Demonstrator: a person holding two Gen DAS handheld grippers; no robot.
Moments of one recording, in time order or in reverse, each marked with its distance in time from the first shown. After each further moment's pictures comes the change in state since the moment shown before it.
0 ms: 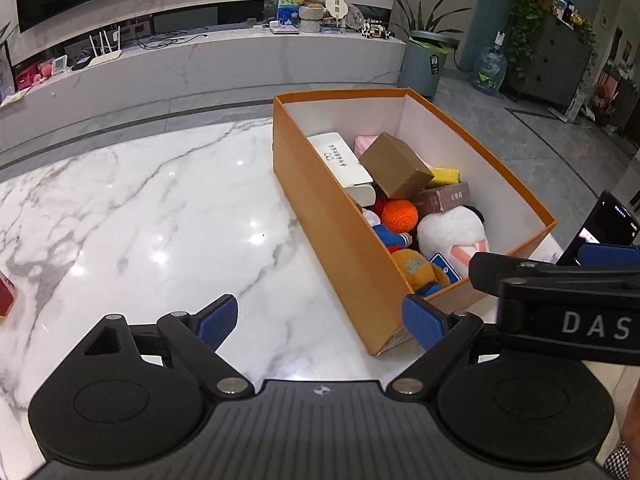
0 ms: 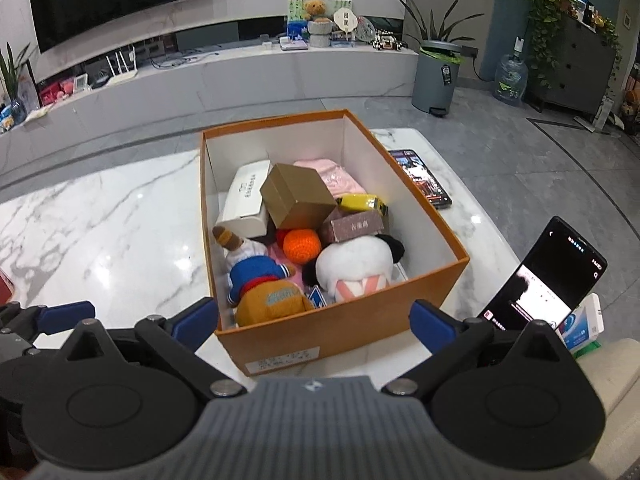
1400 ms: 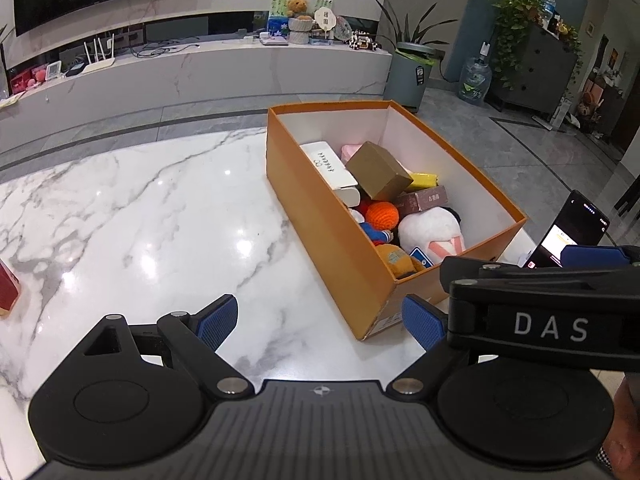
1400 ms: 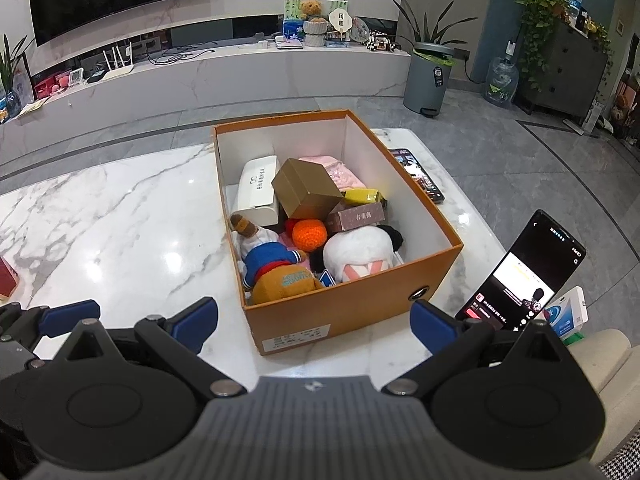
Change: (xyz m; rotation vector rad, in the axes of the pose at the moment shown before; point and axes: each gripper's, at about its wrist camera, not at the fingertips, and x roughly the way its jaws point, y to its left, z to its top) left arm -0.035 0.003 -0.013 0.002 -0.040 -0.045; right arm -0.029 0.023 -0.009 -0.009 -0.001 -0.039
